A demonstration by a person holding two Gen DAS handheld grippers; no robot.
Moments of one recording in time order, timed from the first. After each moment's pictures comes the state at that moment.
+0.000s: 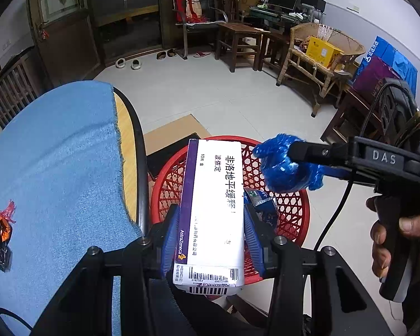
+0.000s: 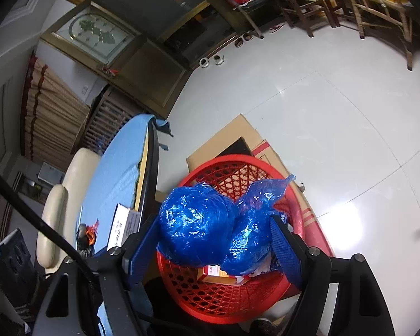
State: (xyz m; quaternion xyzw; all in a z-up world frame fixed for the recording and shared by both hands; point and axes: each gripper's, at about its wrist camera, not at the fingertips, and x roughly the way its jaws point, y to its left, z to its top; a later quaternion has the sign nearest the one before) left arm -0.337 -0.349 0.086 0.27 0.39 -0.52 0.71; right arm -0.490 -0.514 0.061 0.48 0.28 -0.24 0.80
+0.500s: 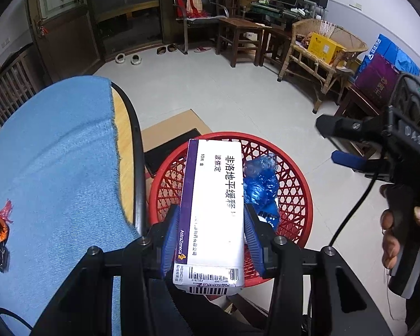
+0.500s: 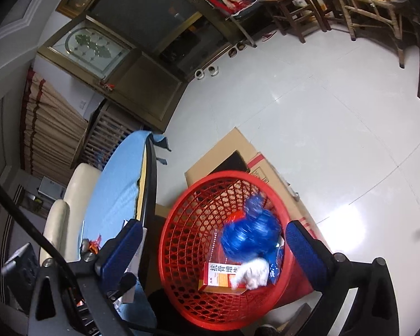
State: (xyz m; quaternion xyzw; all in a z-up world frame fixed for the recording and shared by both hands) left arm -0.336 -0.361 0.077 0.27 0.40 -0.52 0.70; right arm -0.508 -0.526 0.071 0.49 0.25 -0.27 0.79
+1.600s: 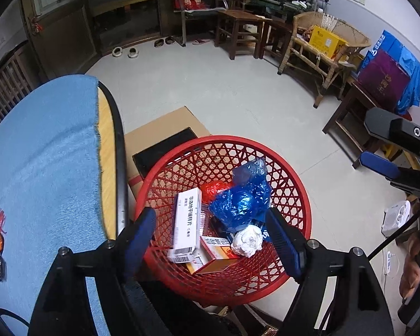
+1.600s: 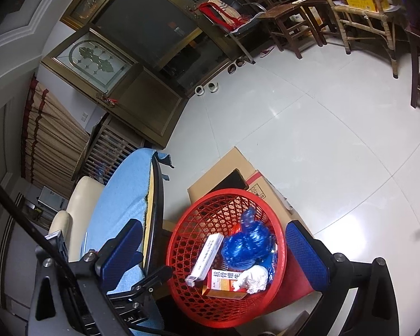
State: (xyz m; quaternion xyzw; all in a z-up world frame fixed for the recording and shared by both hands) left arm -0.338 -0.387 0.075 0.28 0.41 -0.51 0.70; right arm -0.530 -0.522 0.103 0.47 0.22 -0.28 0.80
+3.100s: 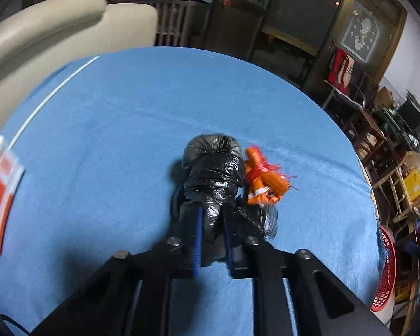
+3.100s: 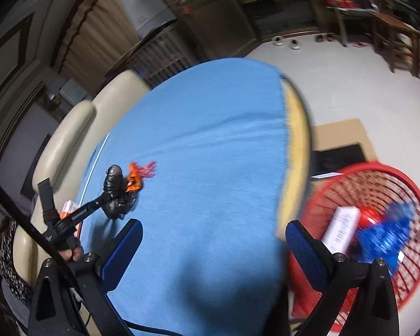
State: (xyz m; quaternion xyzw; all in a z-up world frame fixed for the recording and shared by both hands) left arm -0.061 -0.081 0.067 0.02 0.45 -0.28 0.85; right arm -0.275 -0.372 0.117 0.33 0.38 -0.11 0.86
